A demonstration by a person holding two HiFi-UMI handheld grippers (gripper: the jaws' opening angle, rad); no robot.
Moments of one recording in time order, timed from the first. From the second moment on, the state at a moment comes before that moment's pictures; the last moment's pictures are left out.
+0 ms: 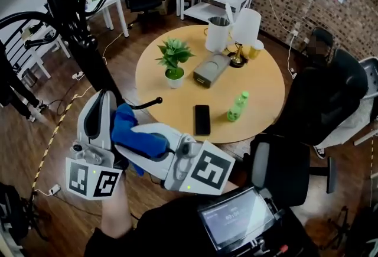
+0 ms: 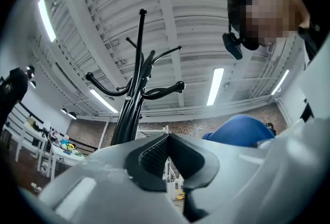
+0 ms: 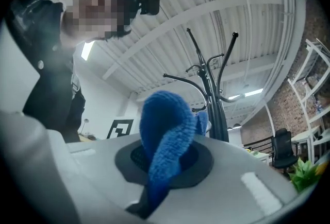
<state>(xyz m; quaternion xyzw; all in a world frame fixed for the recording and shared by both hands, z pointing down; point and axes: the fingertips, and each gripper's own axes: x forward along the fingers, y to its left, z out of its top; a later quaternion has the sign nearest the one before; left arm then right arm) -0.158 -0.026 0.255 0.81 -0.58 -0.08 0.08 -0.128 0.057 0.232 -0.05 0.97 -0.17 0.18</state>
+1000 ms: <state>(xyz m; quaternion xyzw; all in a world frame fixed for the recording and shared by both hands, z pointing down) -0.156 -0.033 0.277 0.78 -0.61 -0.09 0.12 -0.112 0.043 0.251 -0.06 0.91 -0.31 0.27</state>
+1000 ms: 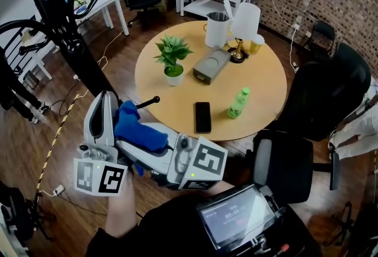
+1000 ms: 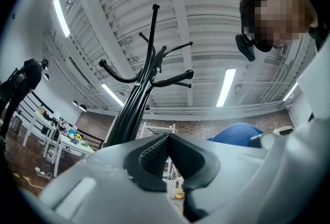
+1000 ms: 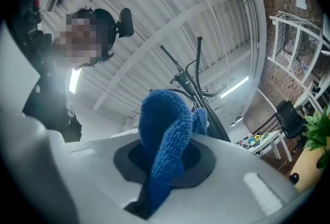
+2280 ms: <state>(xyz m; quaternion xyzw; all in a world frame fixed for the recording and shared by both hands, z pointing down) -0.183 0.011 0.287 0.80 -0.58 -0.08 0.14 -0.080 0.011 0.292 -0.11 0.90 -0.33 0.25</state>
